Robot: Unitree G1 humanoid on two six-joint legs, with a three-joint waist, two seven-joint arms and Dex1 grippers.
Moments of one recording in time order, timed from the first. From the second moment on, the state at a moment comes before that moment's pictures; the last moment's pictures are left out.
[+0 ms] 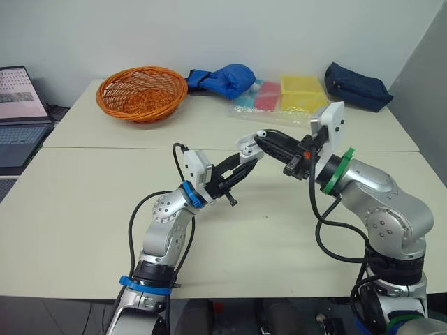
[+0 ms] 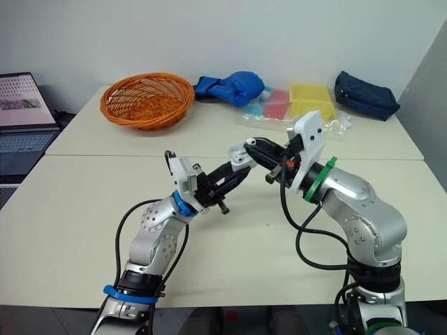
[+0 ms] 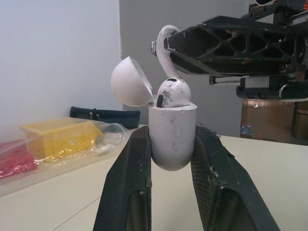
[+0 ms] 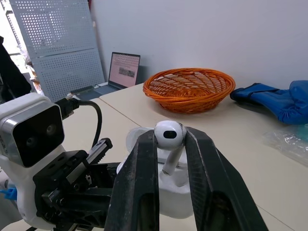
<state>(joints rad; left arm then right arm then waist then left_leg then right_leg) -0.39 0.18 -0.08 0.00 -0.42 -0.04 -0.83 -0.56 -0.33 -0.05 -0.55 0.57 0.86 0.47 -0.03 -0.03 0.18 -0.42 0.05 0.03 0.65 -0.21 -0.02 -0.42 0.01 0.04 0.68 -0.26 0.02</state>
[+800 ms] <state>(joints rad) -0.38 0.18 -0.08 -0.01 -0.42 -0.02 -0.84 -0.52 -0.39 0.01 -0.51 0.53 0.77 0.48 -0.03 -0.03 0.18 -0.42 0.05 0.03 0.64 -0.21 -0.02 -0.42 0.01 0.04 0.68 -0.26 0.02</state>
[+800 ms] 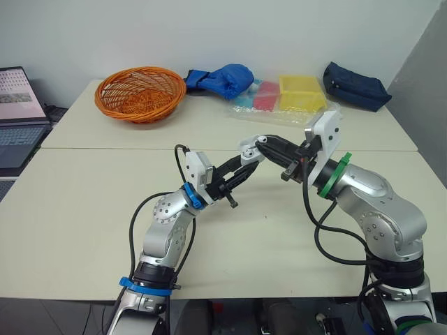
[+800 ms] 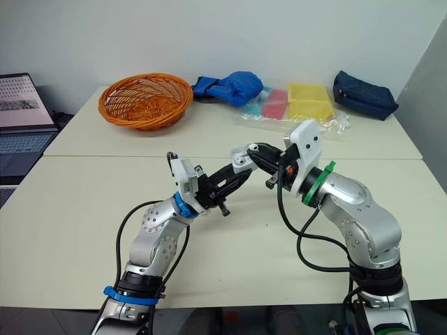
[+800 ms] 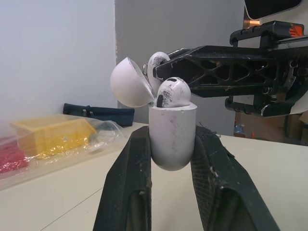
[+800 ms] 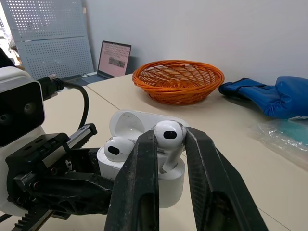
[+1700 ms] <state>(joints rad) -0.38 0.18 -0.08 -0.01 -0.43 -0.02 -0.85 -0.65 -0.54 -0.21 -0.47 0.84 0.88 0.50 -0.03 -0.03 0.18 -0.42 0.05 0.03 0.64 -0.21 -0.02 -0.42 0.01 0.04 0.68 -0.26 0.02</state>
